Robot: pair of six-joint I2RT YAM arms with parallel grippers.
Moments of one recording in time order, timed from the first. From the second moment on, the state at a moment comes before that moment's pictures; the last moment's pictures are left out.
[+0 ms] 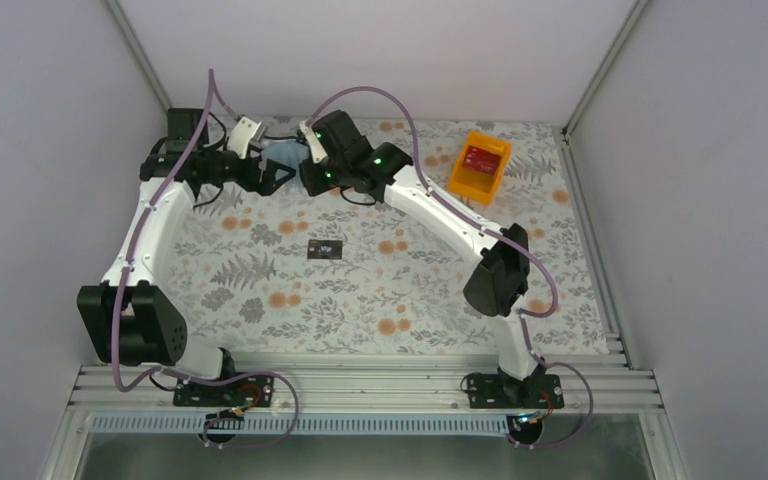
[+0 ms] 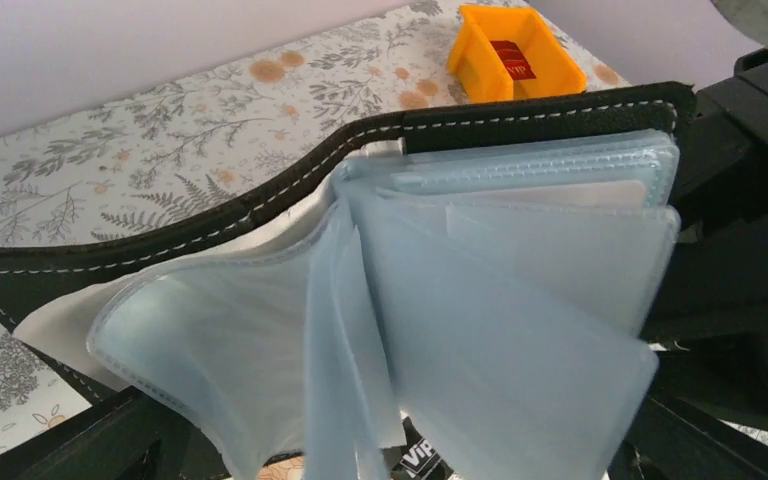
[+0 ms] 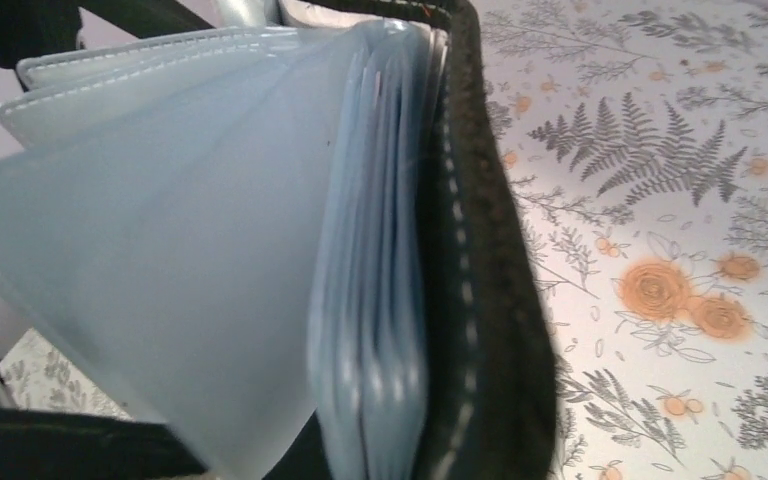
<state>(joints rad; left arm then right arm) 0.02 1.47 1.39 -0.72 0.75 0.31 0.85 2.09 2.15 -0.74 -0.07 0.31</state>
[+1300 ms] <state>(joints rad) 0.14 1.37 1.43 -0.92 1.21 0.57 0.81 2.04 2.11 -0.72 -0.13 0.23</state>
